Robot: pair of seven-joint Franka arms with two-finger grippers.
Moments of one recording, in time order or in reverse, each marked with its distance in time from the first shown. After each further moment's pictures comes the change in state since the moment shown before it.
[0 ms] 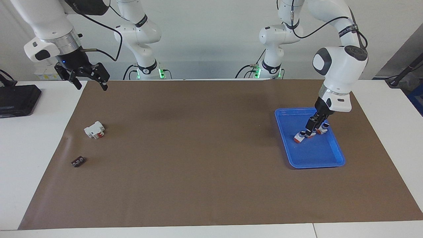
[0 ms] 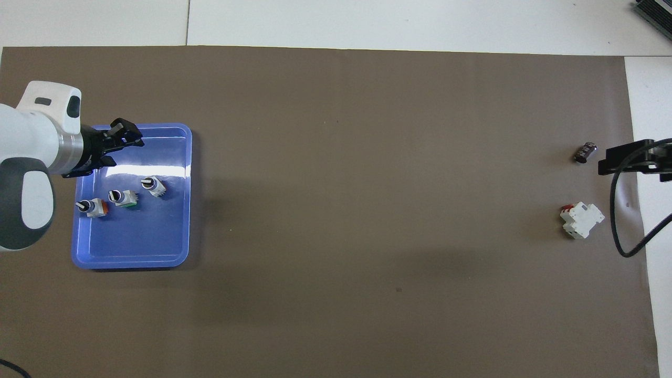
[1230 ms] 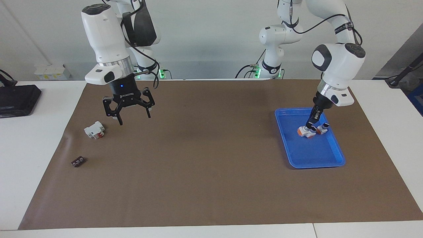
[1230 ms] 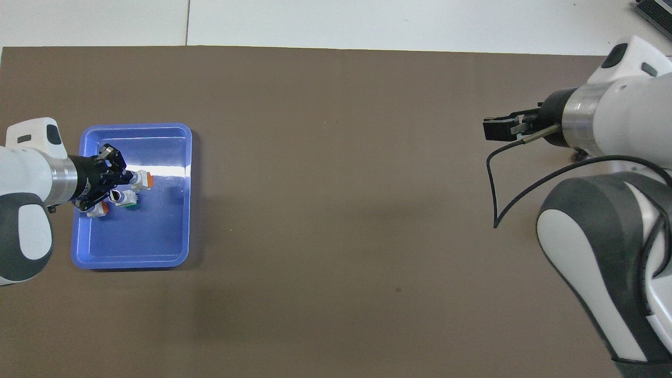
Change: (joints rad) left arm 0.050 -0.094 0.023 -0.262 -0.105 0.173 -0.256; right arm -0.227 0.040 0.438 -0.178 -0.006 0.562 -0.158
